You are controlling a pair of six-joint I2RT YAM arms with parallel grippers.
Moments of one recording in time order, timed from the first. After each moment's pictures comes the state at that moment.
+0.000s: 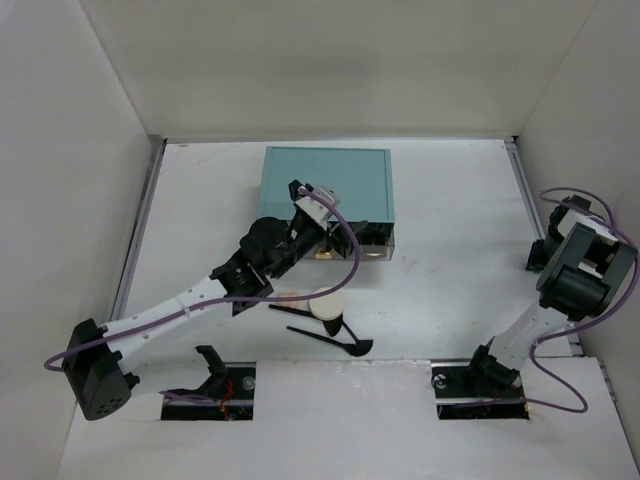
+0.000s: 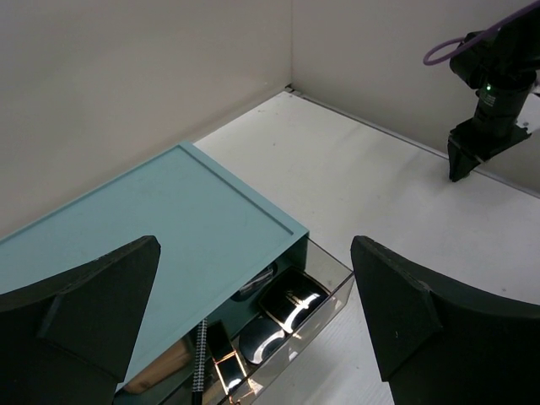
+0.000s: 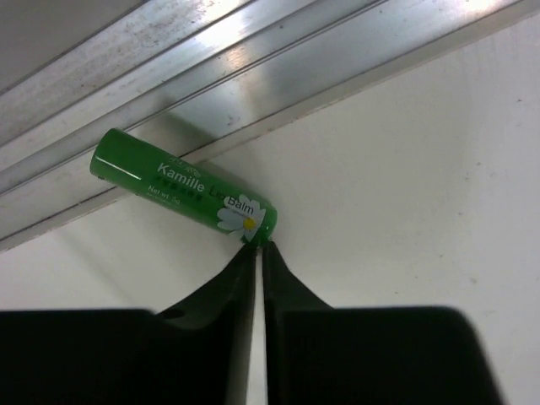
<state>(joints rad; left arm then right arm) -0.91 1.10 0.84 0.35 -0.10 0.05 -0.60 1.83 1.20 -0.80 0.28 1.42</state>
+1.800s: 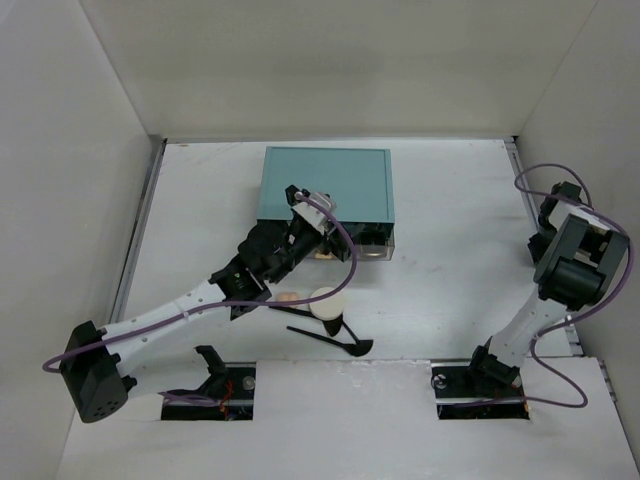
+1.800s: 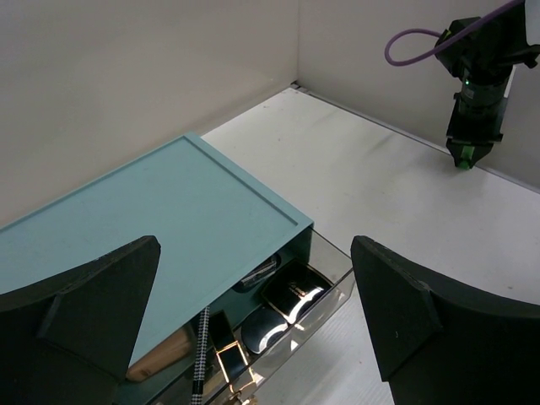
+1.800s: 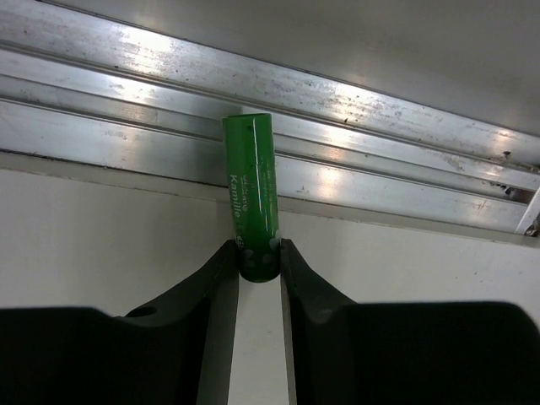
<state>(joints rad) -0.92 1.07 0.79 0.38 -0.13 0.05 -0.53 1.90 1.28 -0.68 0.44 0.70</state>
